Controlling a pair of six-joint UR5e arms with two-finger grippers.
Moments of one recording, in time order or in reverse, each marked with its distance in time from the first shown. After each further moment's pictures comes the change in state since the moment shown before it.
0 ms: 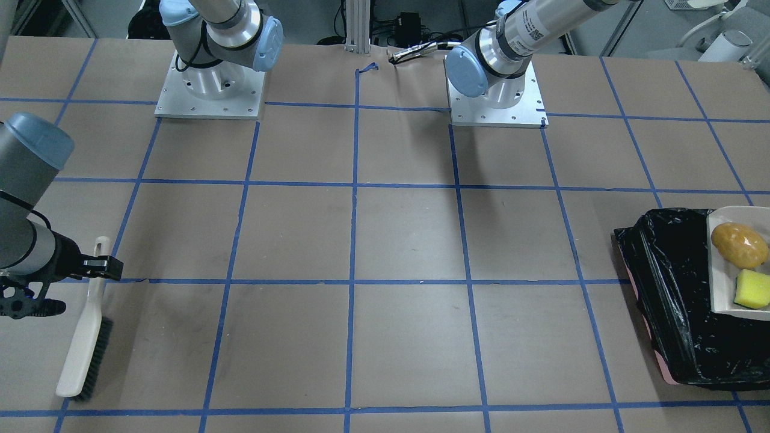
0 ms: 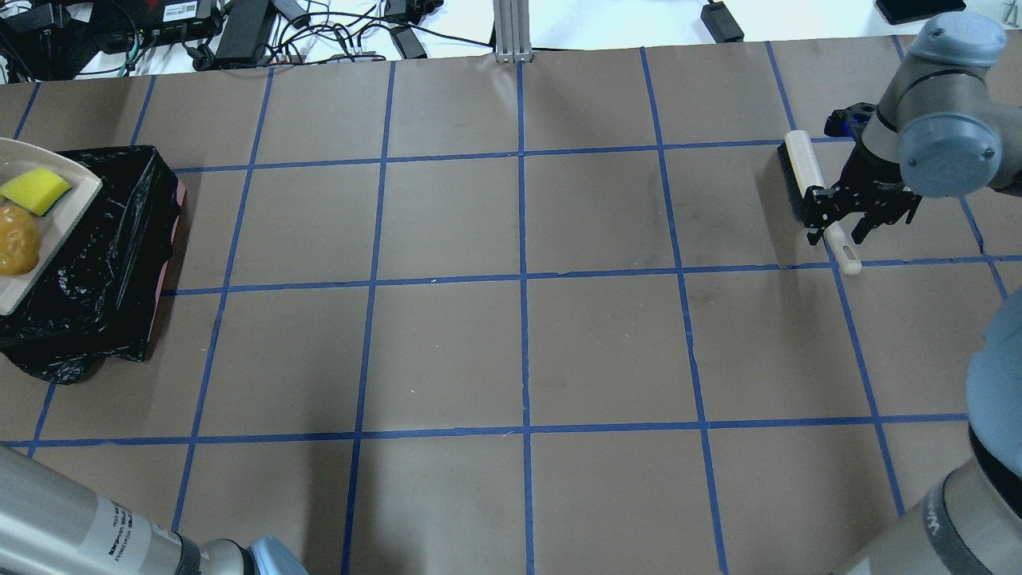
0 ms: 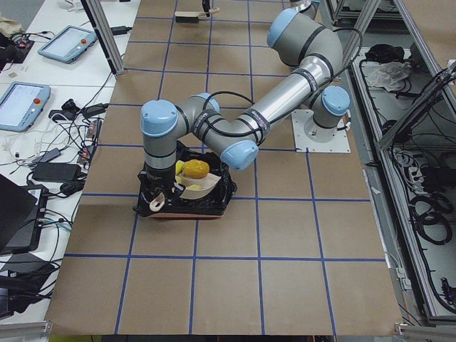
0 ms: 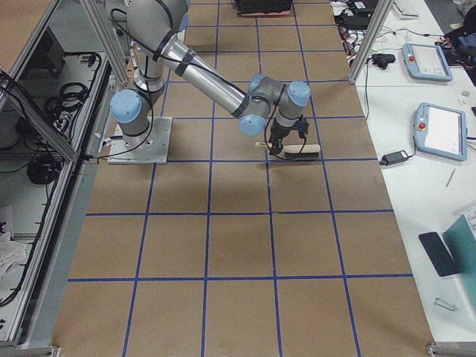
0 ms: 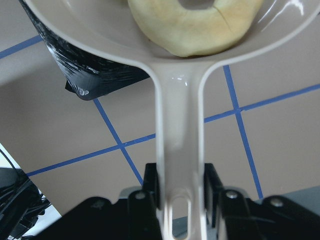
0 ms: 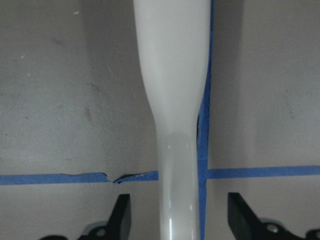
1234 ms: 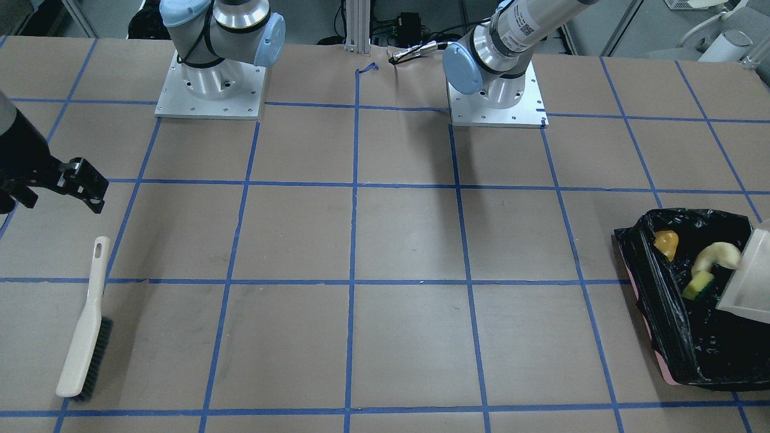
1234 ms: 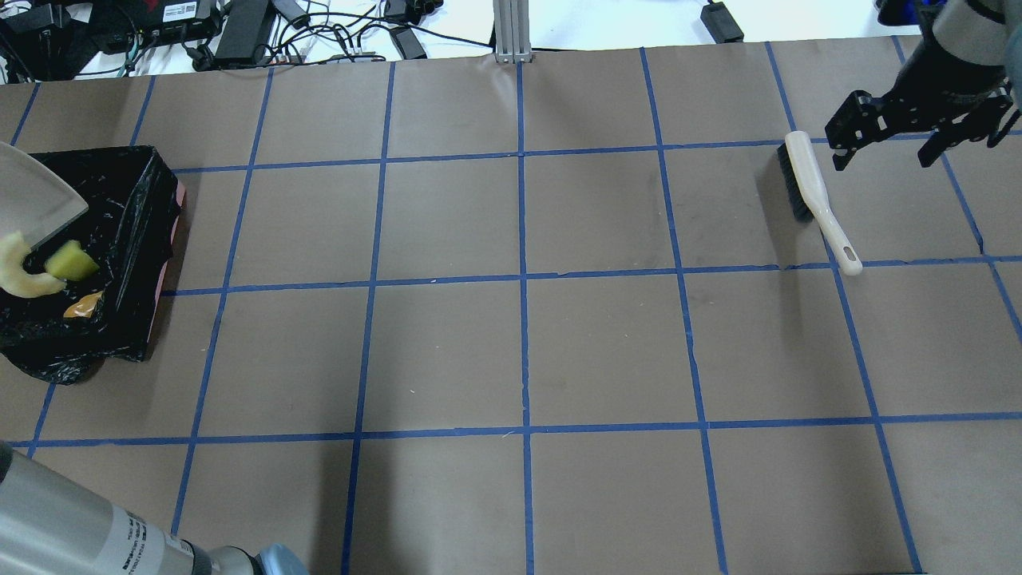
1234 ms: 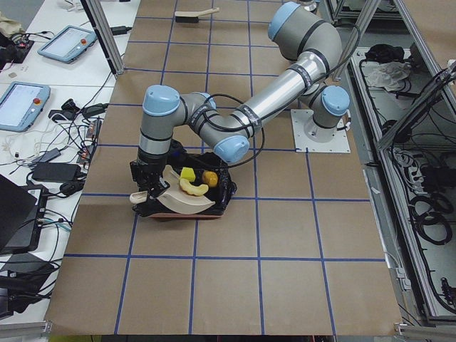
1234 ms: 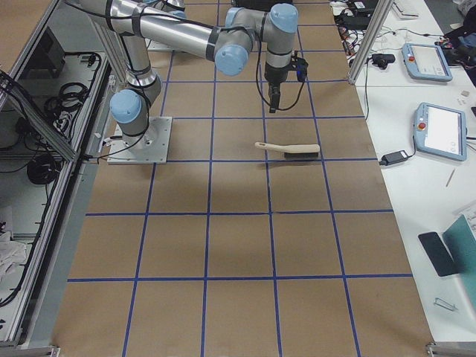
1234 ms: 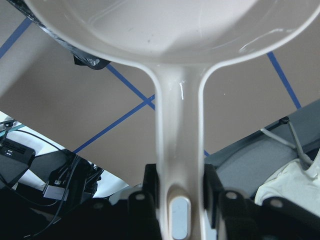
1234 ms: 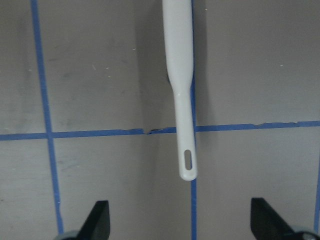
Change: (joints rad) left arm -0.074 0.044 -0.129 0.330 0.072 0.296; right arm 0.110 -0.348 -0.104 0.271 0.022 0.147
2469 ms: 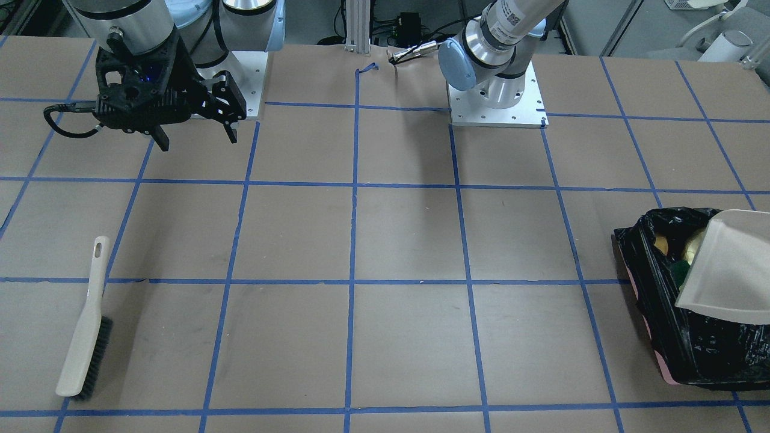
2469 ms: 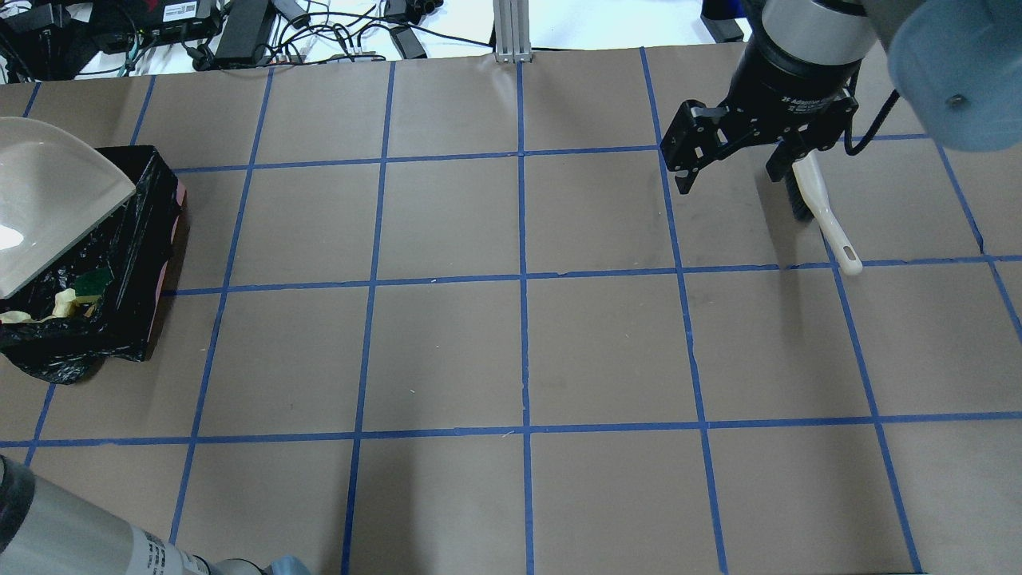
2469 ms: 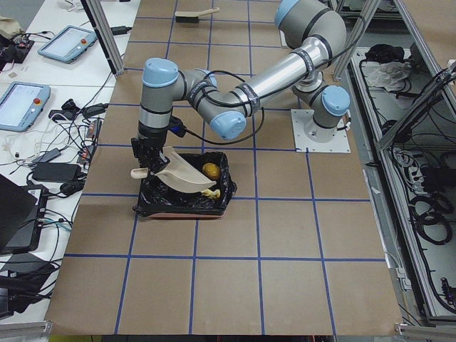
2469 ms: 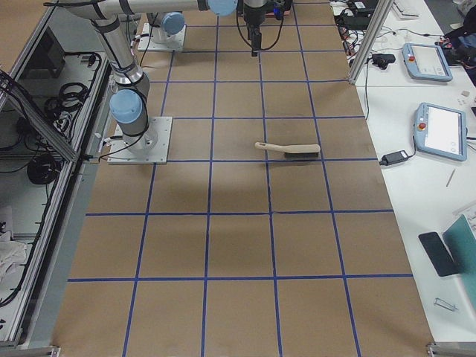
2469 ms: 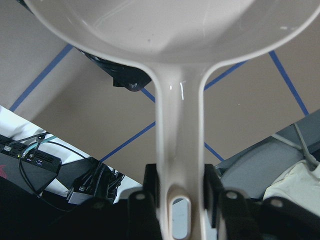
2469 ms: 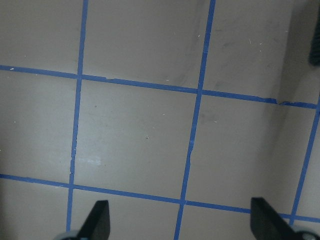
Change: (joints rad) left arm -0.094 0.084 -0.024 -0.185 0.011 -0.220; right arm 0.288 -0.091 -0.053 0.170 0.094 0.090
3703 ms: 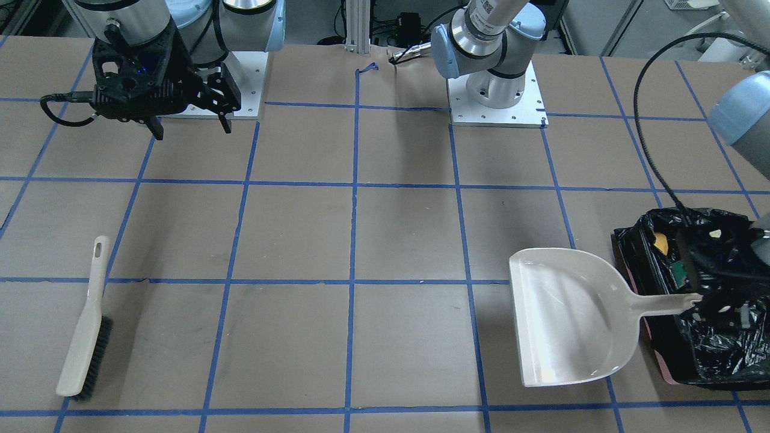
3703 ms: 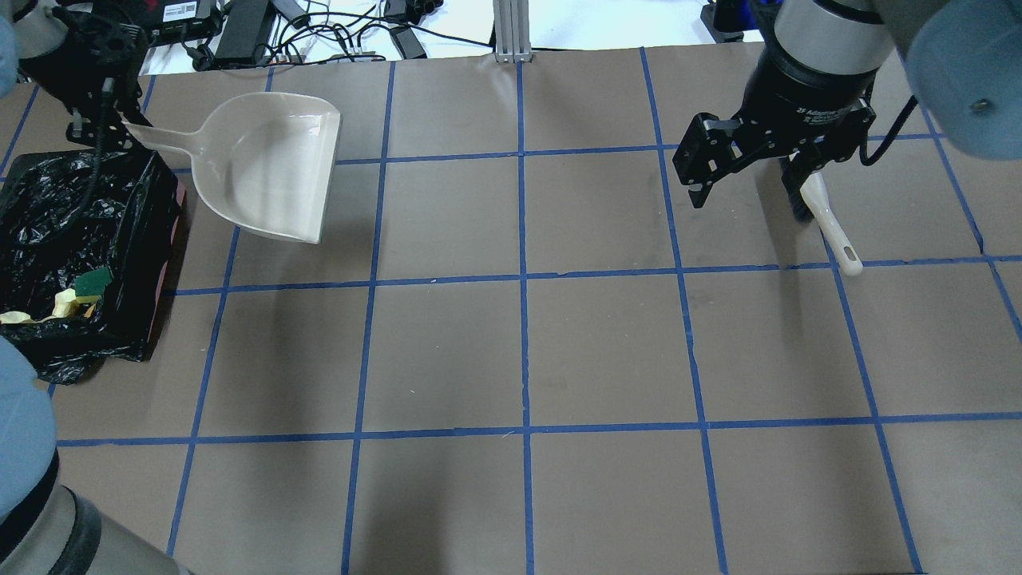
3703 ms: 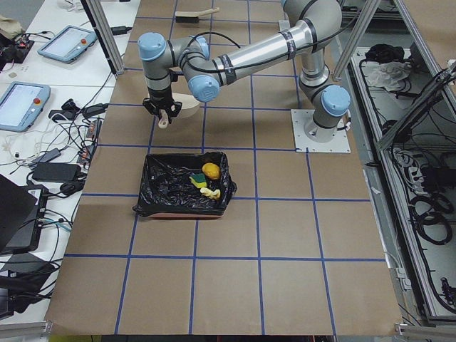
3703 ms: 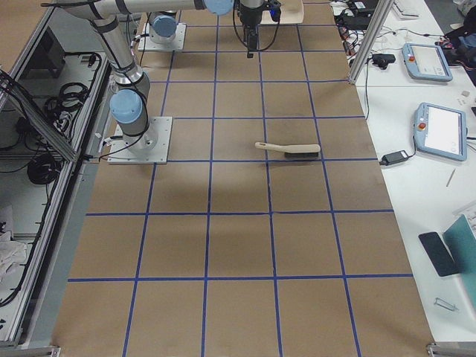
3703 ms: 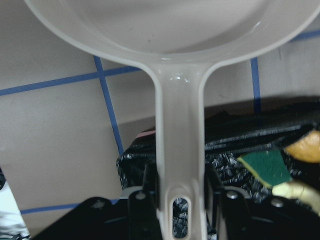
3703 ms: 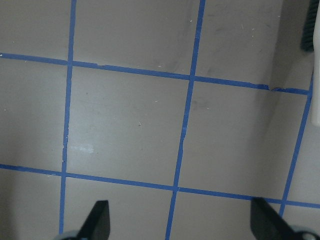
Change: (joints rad) left arm -0.268 -0.005 -0.119 -0.227 -0.130 -0.890; right arm -0.007 -0.021 0.008 0.040 -0.021 -0.008
